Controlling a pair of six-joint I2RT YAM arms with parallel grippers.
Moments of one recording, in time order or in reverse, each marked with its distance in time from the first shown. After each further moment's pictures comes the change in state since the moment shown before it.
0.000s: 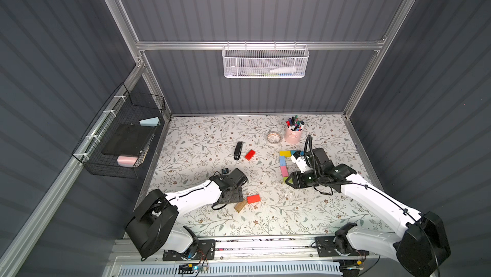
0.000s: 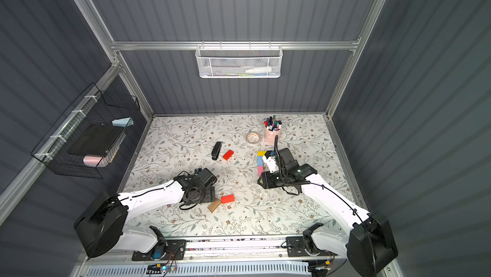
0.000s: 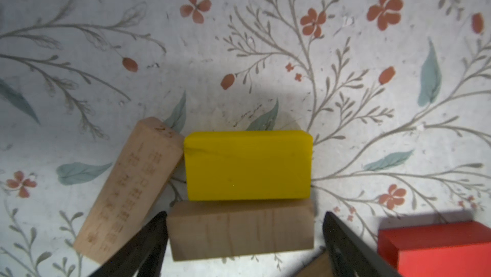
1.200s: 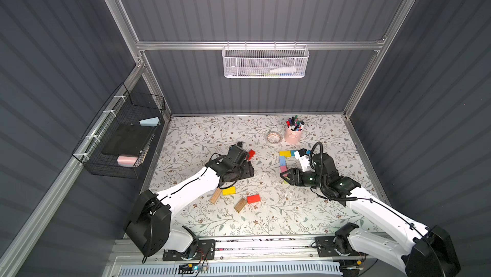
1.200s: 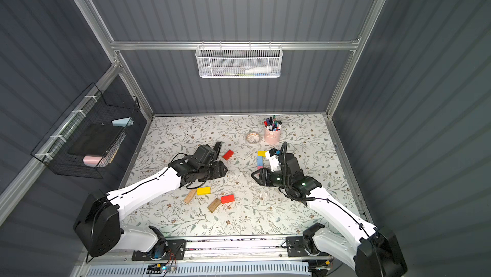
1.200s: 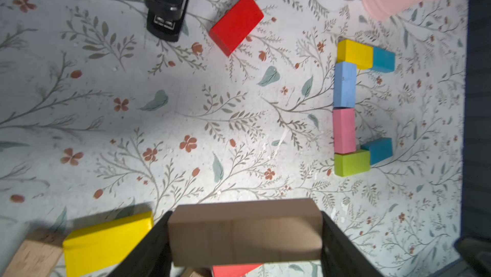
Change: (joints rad) left arm 0.107 0.000 0.264 0.165 0.215 0.051; right arm 0.025 -0.138 -0.199 0.438 -0.058 0.298
